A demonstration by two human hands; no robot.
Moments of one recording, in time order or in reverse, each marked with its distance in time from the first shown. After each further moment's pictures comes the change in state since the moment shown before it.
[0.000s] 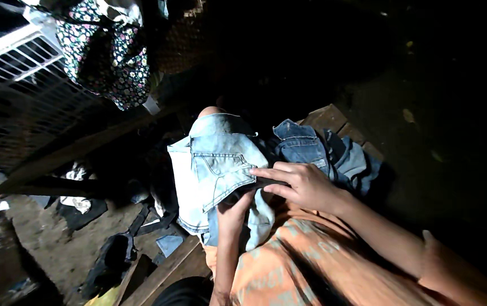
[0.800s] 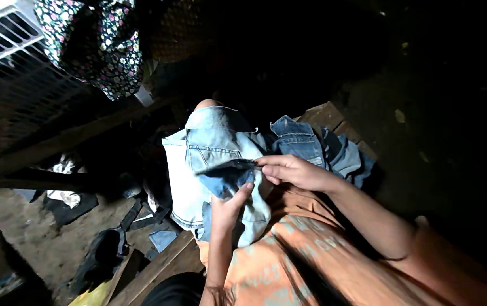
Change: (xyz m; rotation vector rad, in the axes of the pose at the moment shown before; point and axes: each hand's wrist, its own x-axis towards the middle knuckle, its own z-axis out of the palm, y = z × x) left_hand 0.005 0.002 -0.005 0.046 -0.066 -0.044; right_hand 0.021 0.006 -0.014 0.914 -0.306 0.336
